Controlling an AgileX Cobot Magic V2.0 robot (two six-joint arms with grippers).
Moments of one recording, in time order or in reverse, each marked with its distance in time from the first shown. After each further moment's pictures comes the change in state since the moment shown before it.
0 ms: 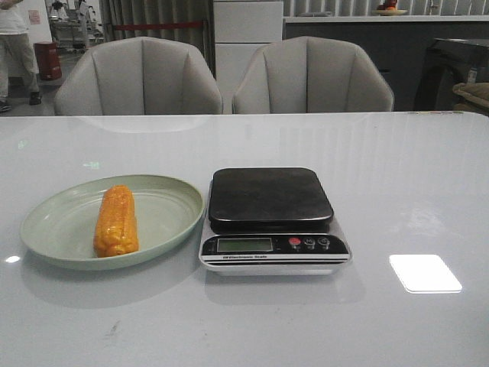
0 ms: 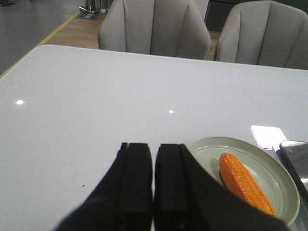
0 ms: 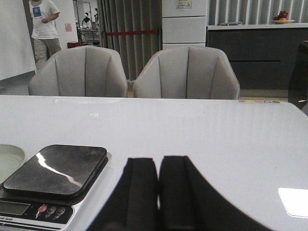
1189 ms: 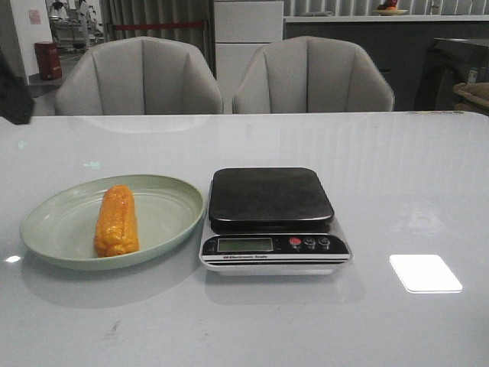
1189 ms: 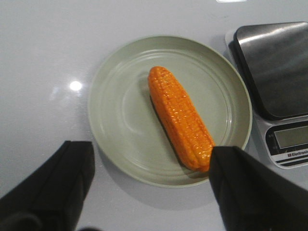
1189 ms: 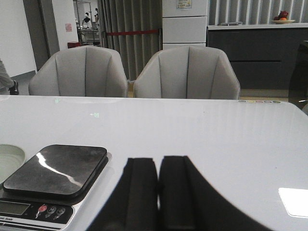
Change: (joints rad) left arm -0.322 0.855 -0.295 -0.053 -0.030 -0.031; right arm 0.000 0.000 0.000 0.000 0.000 0.000
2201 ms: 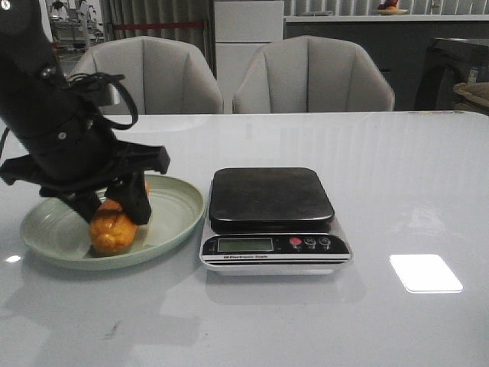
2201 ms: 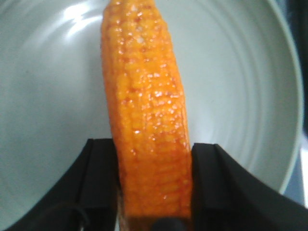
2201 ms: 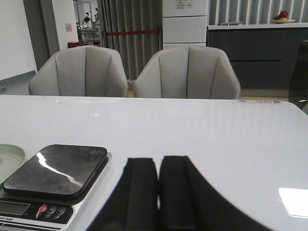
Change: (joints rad) left arm -0.078 0.610 -0.325 -0.115 0.030 -0.033; right arm 0.000 0.000 0.000 0.000 0.000 0.000
